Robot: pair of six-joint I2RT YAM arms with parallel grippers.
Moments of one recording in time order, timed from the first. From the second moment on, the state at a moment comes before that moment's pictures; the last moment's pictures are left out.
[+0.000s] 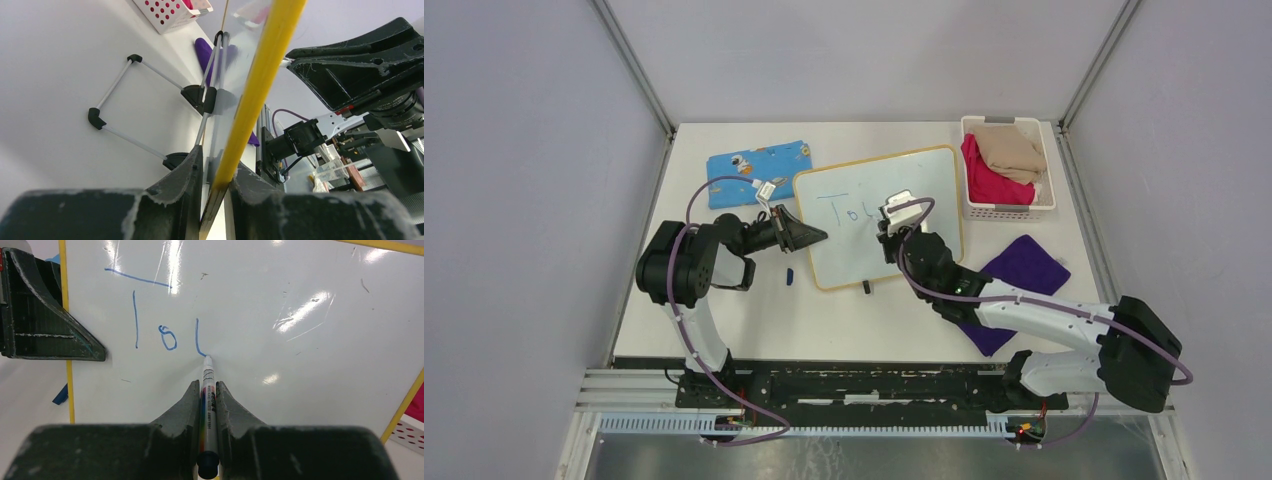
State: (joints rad) left arm -0.12 1.89 0.52 1.53 1.12 -0.99; right arm 0.98 1.26 0.73 0.35 0.57 0.02
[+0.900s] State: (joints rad) left arm -0.12 1.89 0.52 1.53 1.14 -1.01; right arm 0.97 1.21 0.72 0.37 0.45 0.02
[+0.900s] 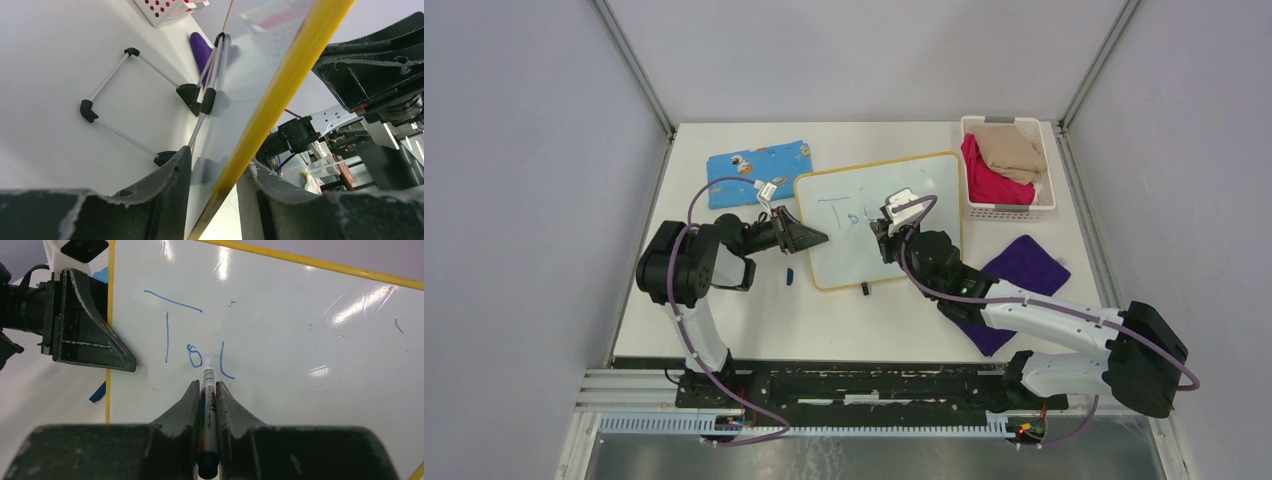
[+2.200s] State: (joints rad) left arm -0.13 1.89 0.53 1.53 1.13 -1.01; right arm 0.97 1.28 0.76 0.37 0.58 0.03
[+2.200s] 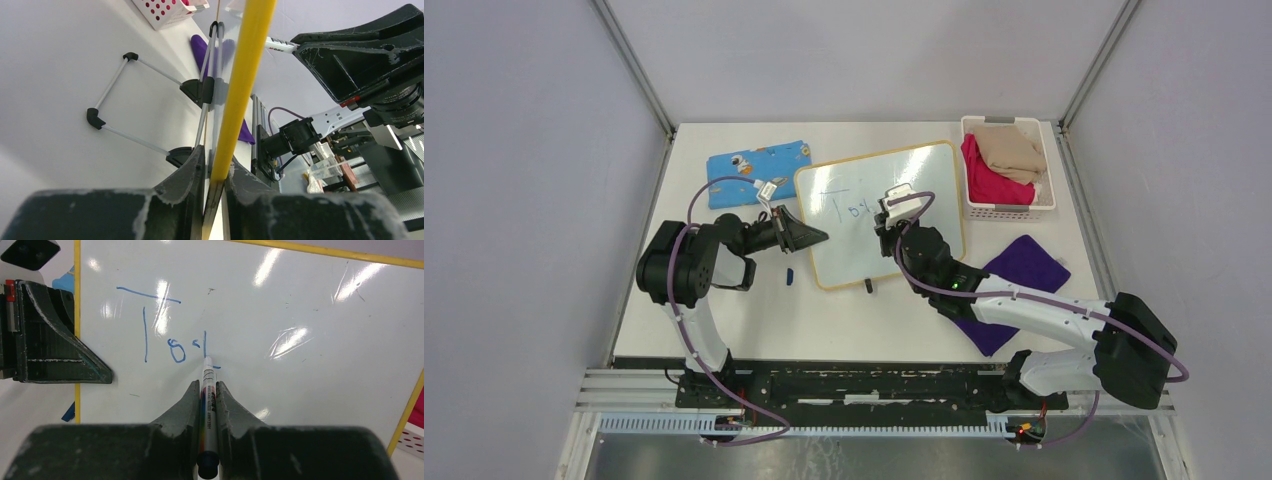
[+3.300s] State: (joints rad) left arm -0.02 1.49 0.40 1.34 1.04 -0.96; right arm 0.97 0.95 0.70 0.34 0.36 0.03
